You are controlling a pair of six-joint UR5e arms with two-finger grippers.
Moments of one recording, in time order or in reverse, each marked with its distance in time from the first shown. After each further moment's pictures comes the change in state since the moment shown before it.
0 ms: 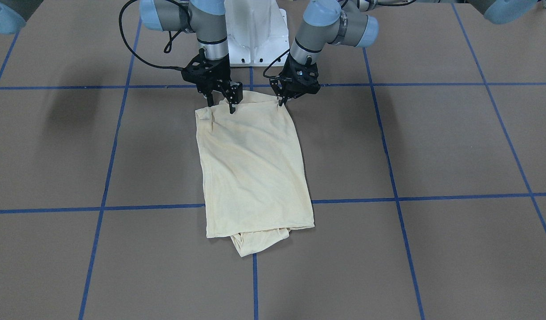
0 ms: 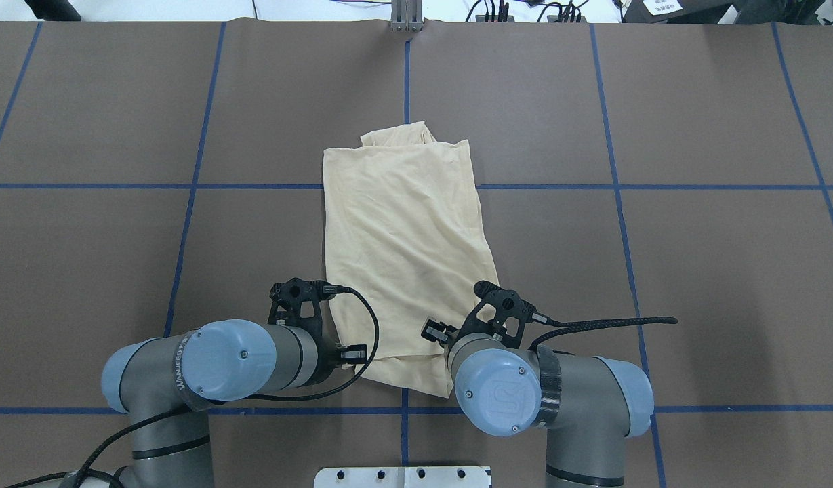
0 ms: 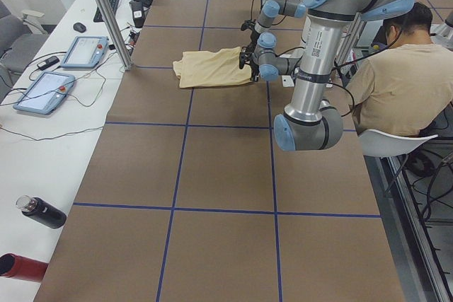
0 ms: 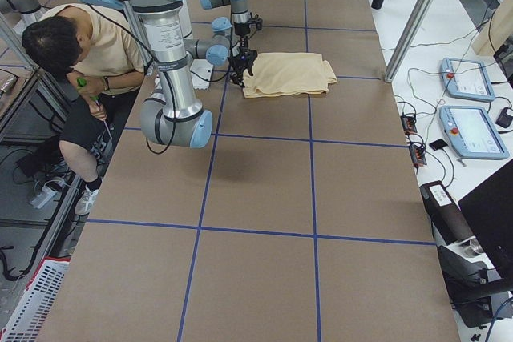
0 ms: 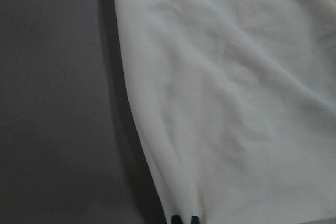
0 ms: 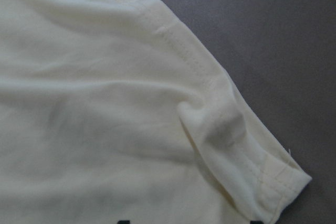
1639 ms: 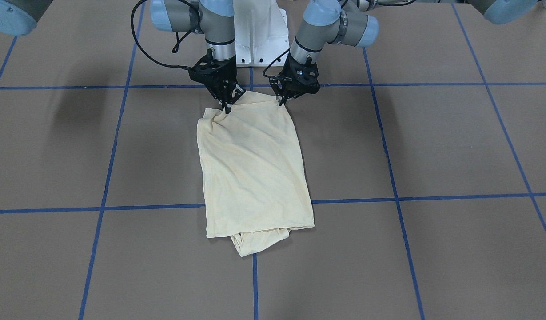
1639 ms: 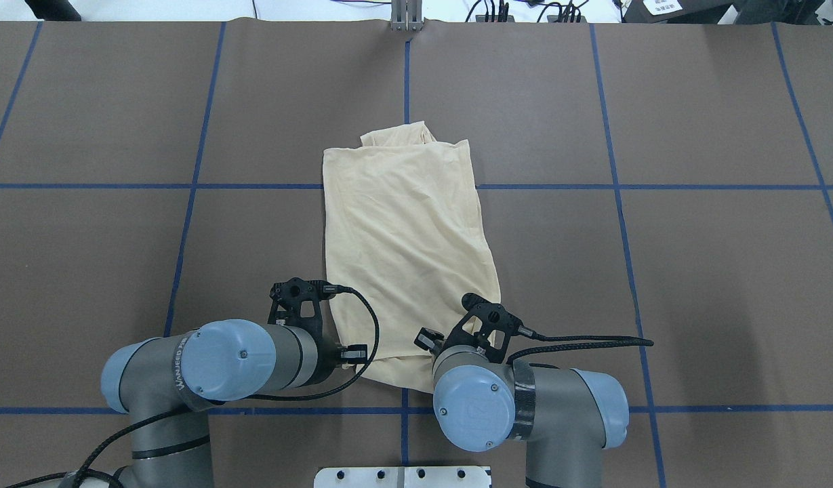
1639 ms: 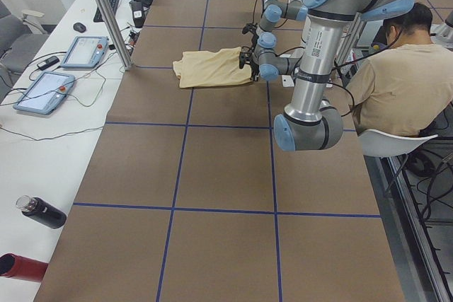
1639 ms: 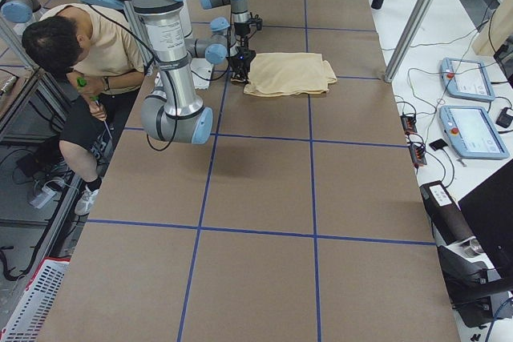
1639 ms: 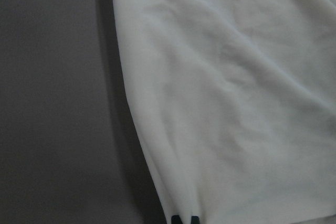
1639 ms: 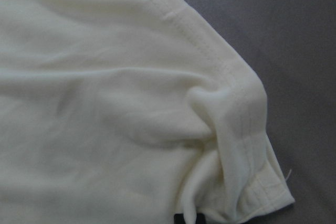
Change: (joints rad) left arm 0.000 0.000 -0.002 -0.001 0.000 0.003; right arm -0.013 0.038 -0.036 -0.011 -0.037 0.030
